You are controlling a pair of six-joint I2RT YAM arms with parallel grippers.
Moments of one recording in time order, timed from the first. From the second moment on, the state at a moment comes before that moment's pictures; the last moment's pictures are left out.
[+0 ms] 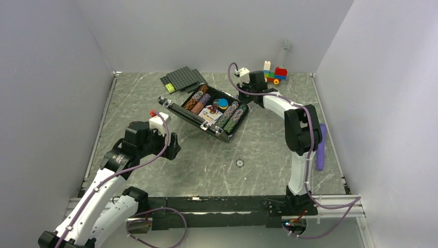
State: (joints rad) left arm -0.38 0.72 0.72 -0.61 0.17 -0.07; right arm 0.31 2.04 1.47 -0.12 -0.21 -0.21
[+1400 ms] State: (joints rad) left arm -0.36 0.72 0.72 -0.61 0.20 -0.07; right arm 0.32 1.99 1.41 -0.12 -0.22 -0.20
